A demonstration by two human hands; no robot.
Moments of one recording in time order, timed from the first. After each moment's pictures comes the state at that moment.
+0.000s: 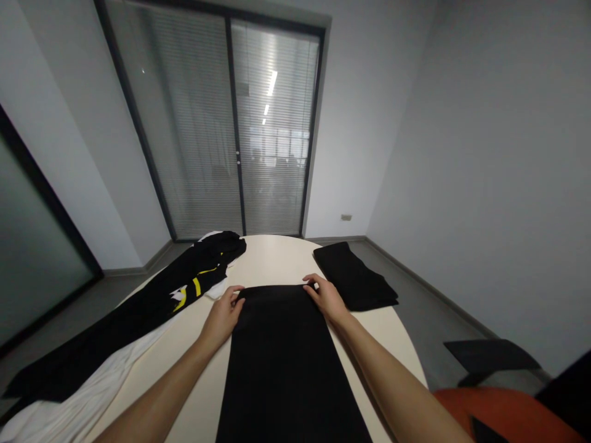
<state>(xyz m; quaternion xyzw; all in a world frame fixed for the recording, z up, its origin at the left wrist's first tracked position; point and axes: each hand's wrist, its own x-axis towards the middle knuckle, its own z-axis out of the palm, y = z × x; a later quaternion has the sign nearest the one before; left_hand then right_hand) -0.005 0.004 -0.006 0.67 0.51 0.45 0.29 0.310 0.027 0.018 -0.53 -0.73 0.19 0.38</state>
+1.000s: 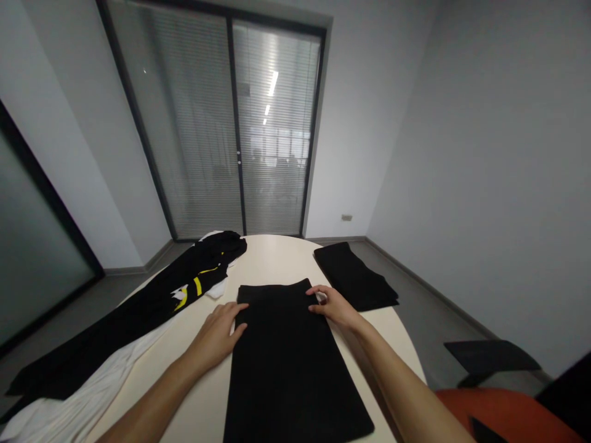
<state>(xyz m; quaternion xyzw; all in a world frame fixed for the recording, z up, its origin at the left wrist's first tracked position) -0.018 -0.036 0.005 0.78 0.55 0.26 0.12 0.327 0.009 0.013 -0.52 -0.66 0.41 0.35</state>
